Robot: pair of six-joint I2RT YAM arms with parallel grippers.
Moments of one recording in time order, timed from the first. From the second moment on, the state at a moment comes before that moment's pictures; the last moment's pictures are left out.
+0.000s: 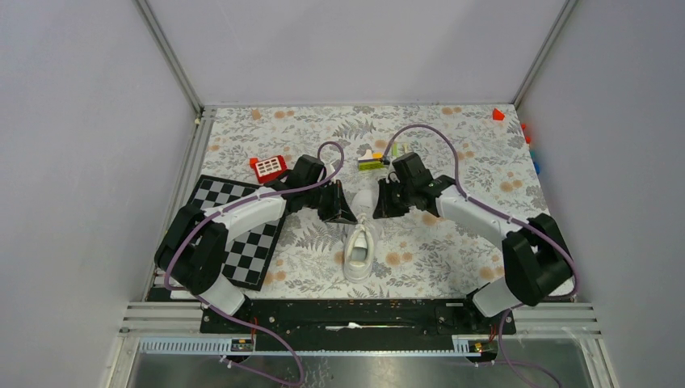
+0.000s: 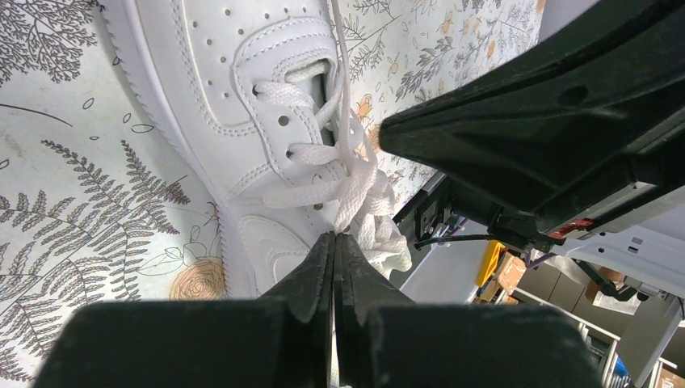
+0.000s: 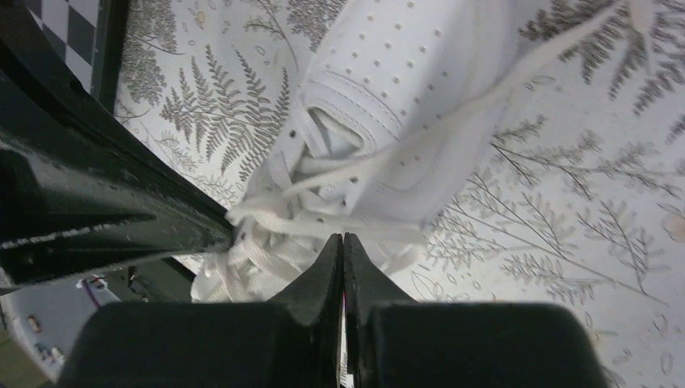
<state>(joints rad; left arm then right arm) -0.59 1.57 0.95 -0.21 0.61 -0.74 0.58 1.54 1.00 -0.40 -0.31 0.44</state>
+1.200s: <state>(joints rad) -0.59 1.57 0.95 -0.21 0.61 -0.74 0.61 1.54 1.00 -0.39 -0.31 0.35</state>
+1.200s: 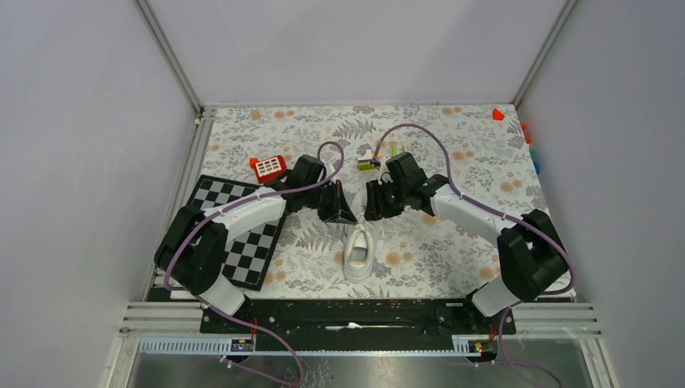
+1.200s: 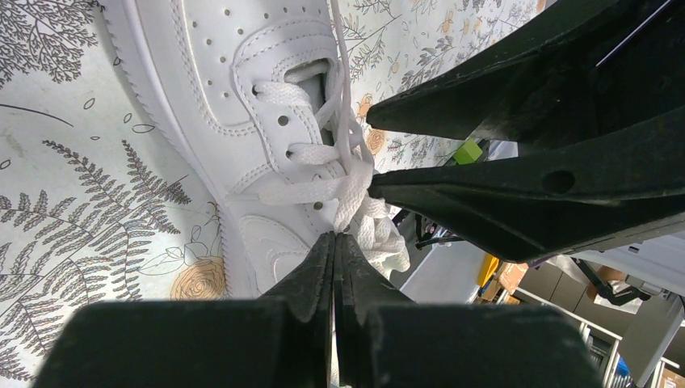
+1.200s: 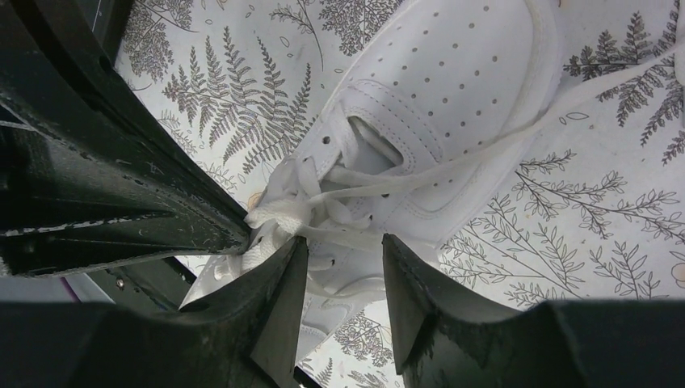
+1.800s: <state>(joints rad) -0.59 1.57 0.95 -0.22 0.61 -0.73 0.63 1.56 1.00 -0.32 -0.30 0.35</state>
